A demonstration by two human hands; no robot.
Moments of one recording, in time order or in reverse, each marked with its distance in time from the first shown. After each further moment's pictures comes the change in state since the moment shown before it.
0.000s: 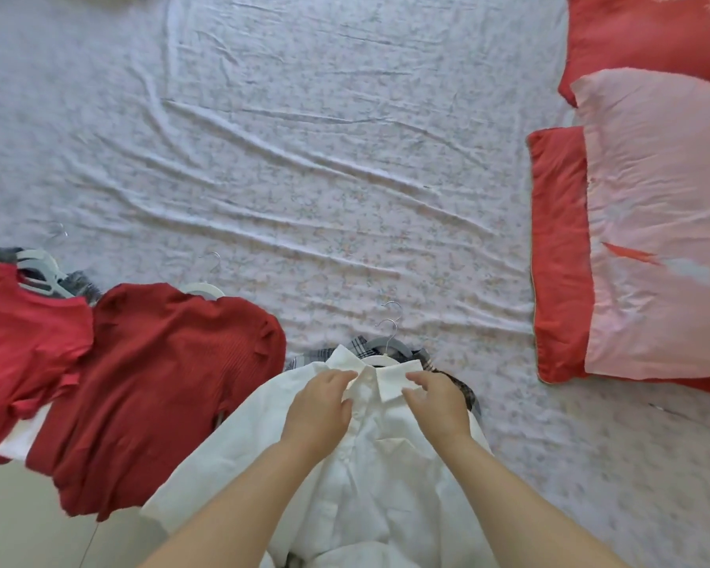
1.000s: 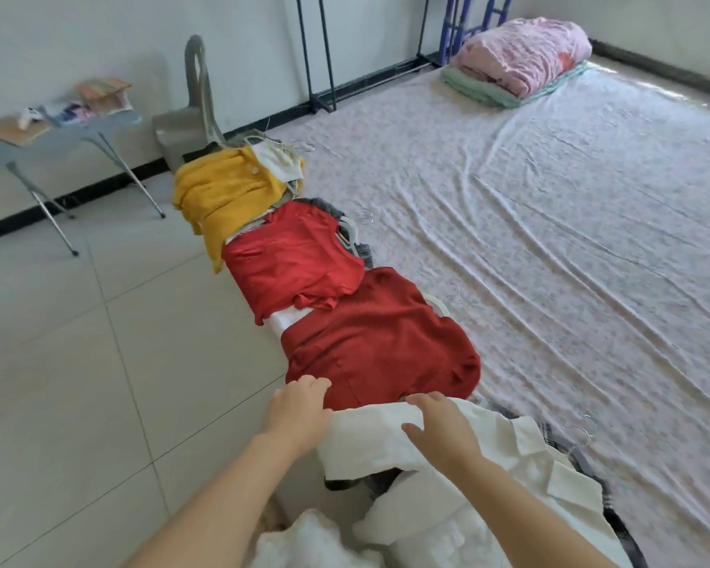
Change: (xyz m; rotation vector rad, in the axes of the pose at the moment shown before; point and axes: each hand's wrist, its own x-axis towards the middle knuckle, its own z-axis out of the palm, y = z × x) left_hand -0.283 -0.181 -0.091 0.089 0.319 -0.645; right_hand -0.178 -0.165 0.156 -0.649 -0.372 -0.872
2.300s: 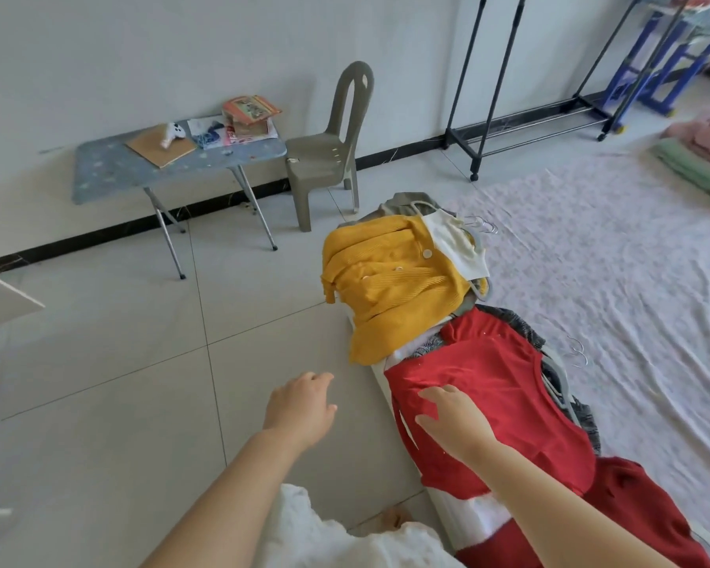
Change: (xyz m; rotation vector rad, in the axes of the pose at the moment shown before) left_hand 0.262 -0.476 -0.220 -0.102 0.007 -0.241; right_hand 0.433 -0.440 0.057 -0.154 -0.177 -0.152
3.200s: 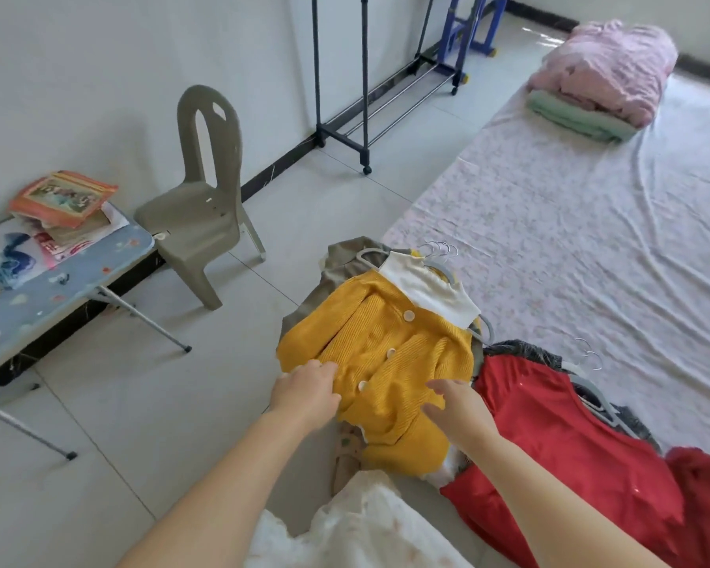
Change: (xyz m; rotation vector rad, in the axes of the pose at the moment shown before) left_hand 0.380 -0.047 -0.163 0.209 -0.210 0.477; right_hand 0.279 -0.088 -0.078 0.316 0.217 0.514
